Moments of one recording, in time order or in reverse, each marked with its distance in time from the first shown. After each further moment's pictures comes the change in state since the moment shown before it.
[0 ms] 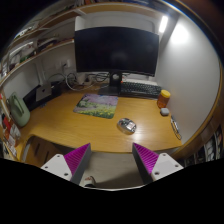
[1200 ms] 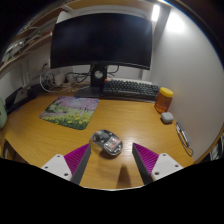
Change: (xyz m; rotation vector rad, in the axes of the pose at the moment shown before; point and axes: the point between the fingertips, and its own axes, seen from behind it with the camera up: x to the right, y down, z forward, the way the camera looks) arm 0.095 -0.015 0.200 0.122 0.077 0.005
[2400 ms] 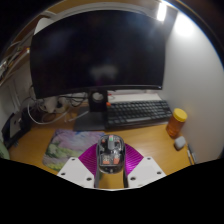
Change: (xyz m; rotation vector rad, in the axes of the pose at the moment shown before) arm -0.042 -0.152 0.076 -0.004 0.035 0.127
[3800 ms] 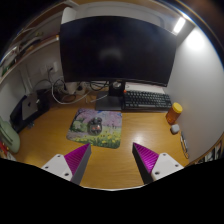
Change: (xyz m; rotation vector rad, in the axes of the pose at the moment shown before) arm -0.075 0.039 -0.140 -0.172 -0.018 -0.094
